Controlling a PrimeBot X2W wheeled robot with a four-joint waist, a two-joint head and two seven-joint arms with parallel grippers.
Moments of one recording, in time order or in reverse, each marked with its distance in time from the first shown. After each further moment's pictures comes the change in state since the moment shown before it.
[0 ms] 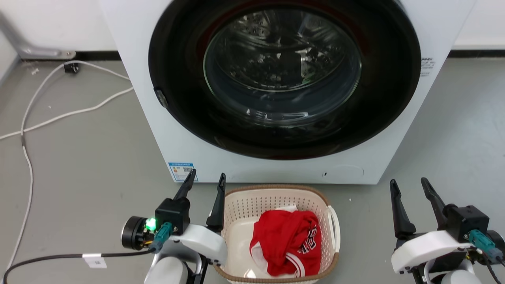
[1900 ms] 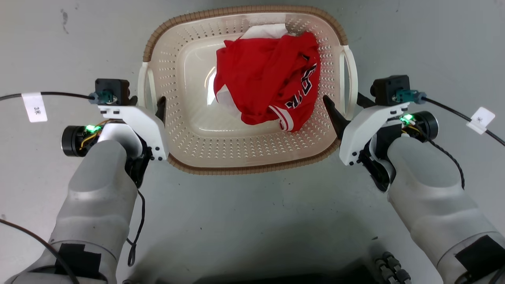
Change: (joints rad) left arm -0.722 0.130 0.072 0.806 -0.139 -0.125 0.194; right arm -0.865 -0.047 0.610 0.913 0.506 0.000 0.002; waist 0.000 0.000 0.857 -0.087
